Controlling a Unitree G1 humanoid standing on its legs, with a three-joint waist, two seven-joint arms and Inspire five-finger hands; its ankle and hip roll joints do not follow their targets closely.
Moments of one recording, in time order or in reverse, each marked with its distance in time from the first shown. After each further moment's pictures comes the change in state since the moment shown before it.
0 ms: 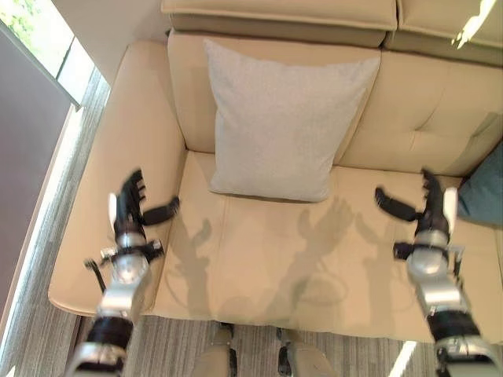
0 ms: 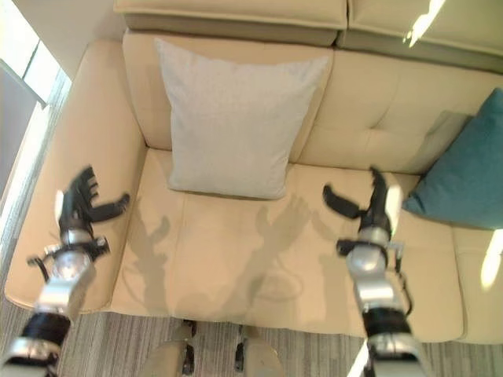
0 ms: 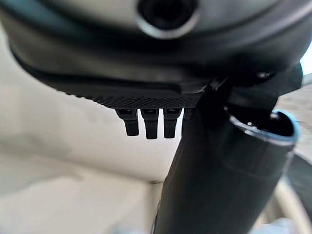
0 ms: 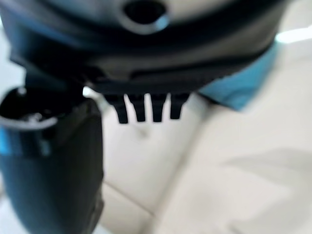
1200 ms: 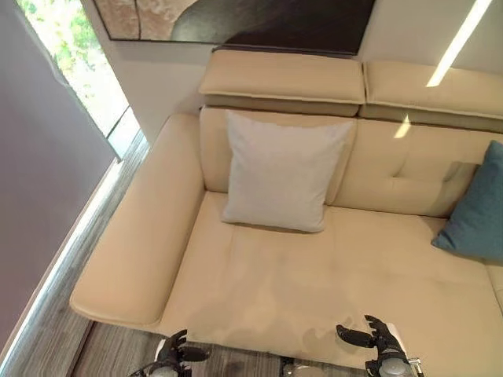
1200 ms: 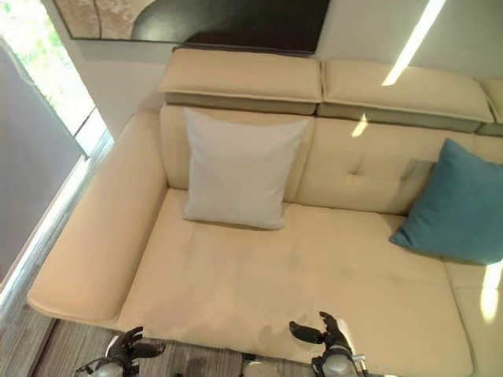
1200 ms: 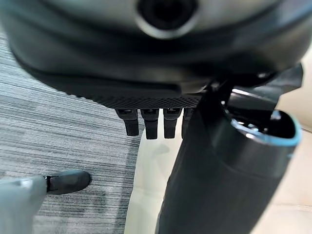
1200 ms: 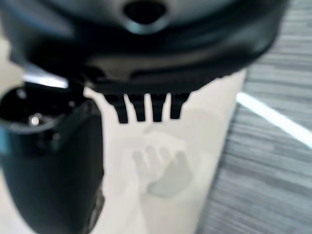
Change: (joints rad) left arm 0.012 -0.175 -0.118 0.724 0.161 0.058 -0.143; right arm 0.086 0.163 0.151 0.586 -0.040 -0.056 0.122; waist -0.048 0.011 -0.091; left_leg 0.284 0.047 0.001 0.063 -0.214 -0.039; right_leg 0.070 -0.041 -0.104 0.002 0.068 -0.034
